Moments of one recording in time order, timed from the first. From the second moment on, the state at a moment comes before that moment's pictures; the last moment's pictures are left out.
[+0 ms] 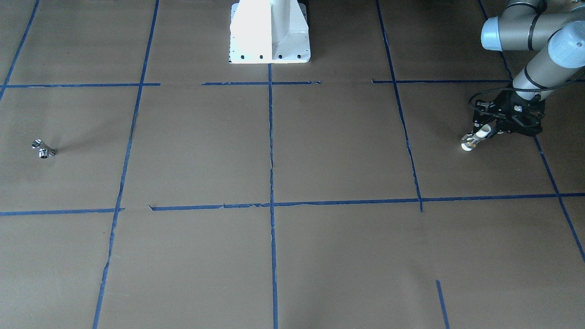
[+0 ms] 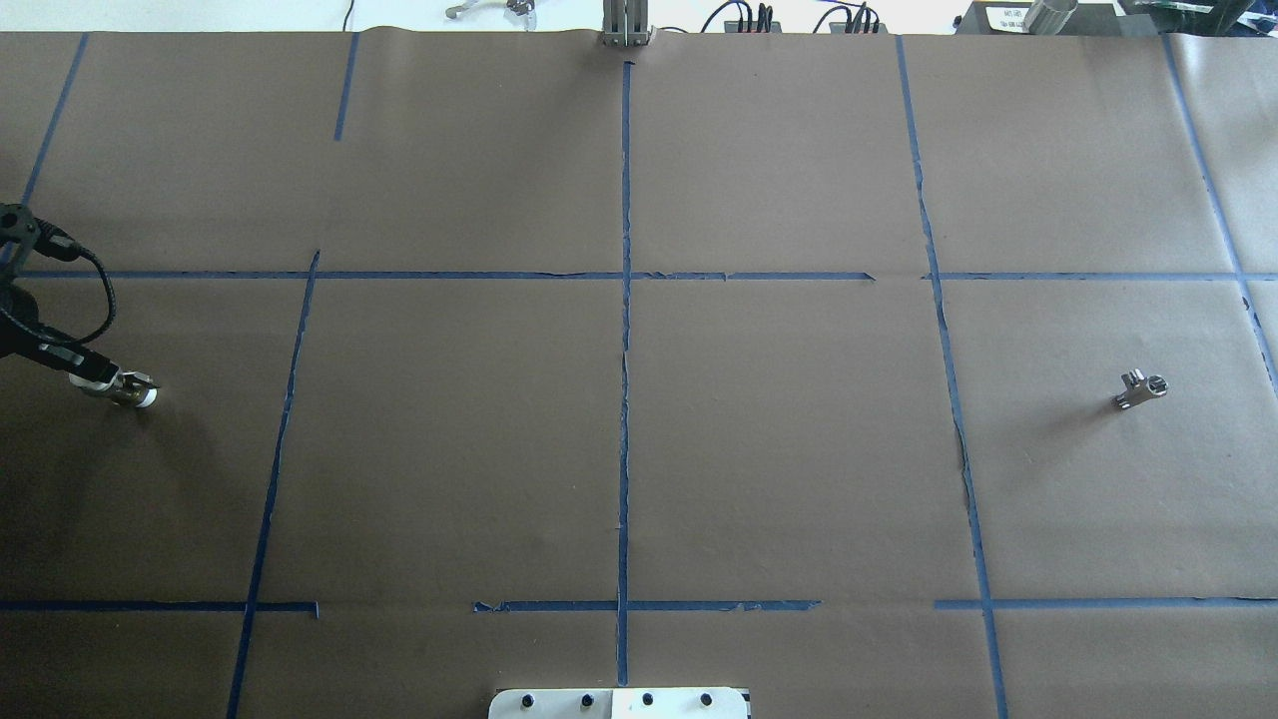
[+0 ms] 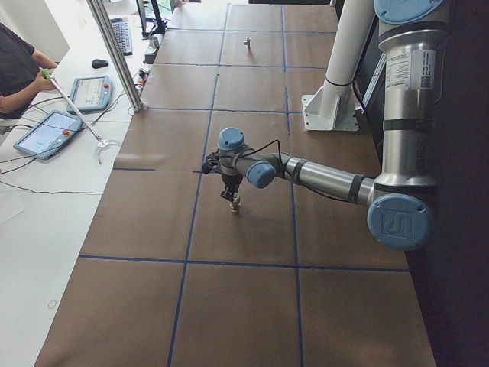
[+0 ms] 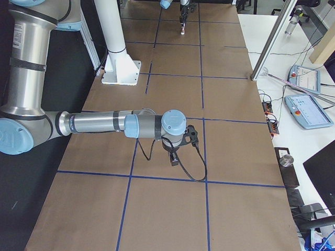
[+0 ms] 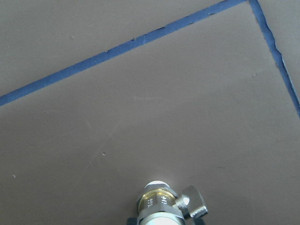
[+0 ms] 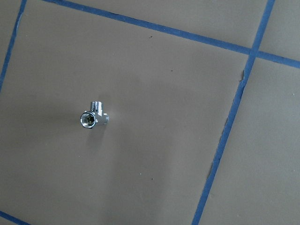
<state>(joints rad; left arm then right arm) -0.98 -1.51 -1.81 -1.95 -2.18 -0.38 1.52 -1.77 1.87 -1.64 2.48 -0.26</state>
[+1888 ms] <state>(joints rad) -0.52 -2.20 -1.92 -1.49 -1.98 -1.38 1.52 -1.78 1.90 -1.64 2.49 -0.25</state>
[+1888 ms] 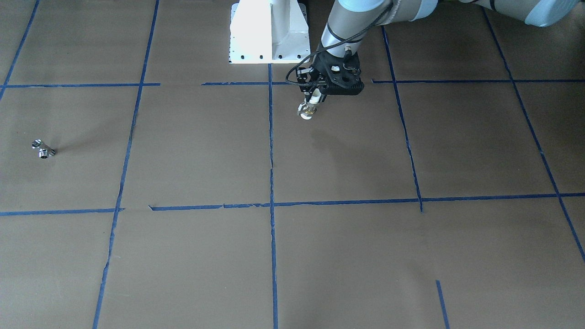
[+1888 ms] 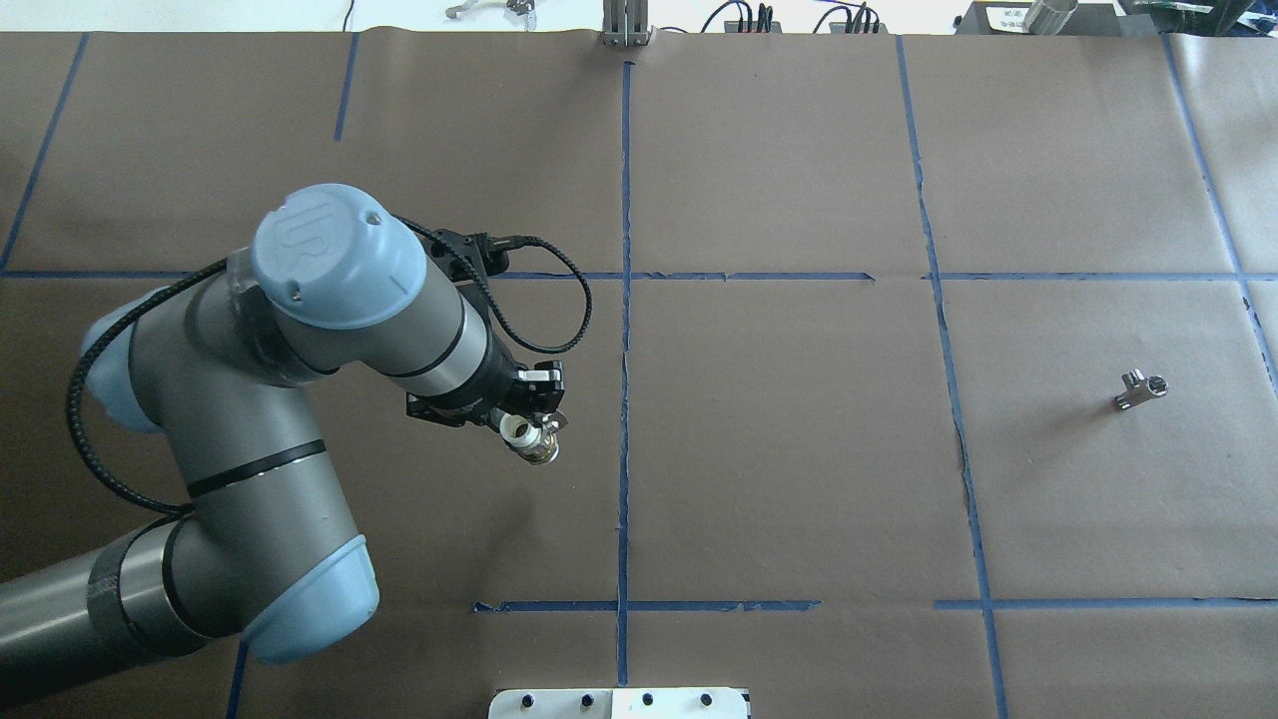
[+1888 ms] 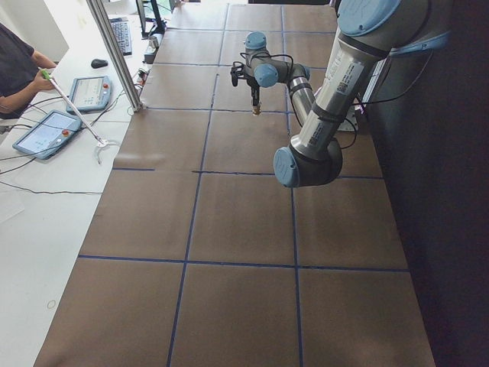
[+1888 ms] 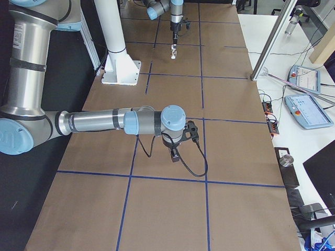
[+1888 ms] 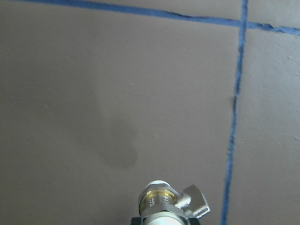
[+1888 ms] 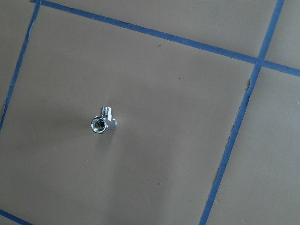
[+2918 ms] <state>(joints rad) -0.48 -2.45 -1.61 -1.46 -1.86 -1.41 1.52 -1.79 1.90 -1.64 2.49 -0.25</state>
